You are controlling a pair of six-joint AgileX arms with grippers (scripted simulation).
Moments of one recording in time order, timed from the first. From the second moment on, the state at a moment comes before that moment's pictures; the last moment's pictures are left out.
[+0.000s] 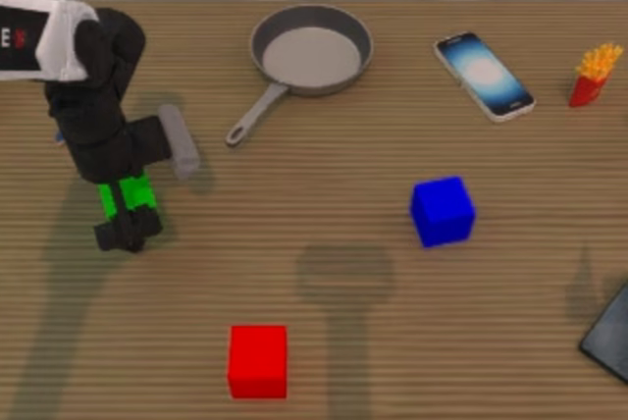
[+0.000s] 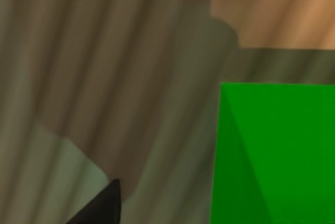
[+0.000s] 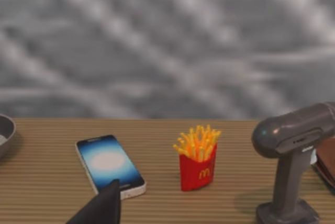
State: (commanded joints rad) left arm -0.19 2.22 1.46 -0.82 0.00 1.02; right arm 0.01 0.00 0.00 0.00 0.00 0.00
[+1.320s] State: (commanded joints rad) left arm -0.19 2.22 1.46 -0.82 0.00 1.02; right arm 0.01 0.00 0.00 0.00 0.00 0.00
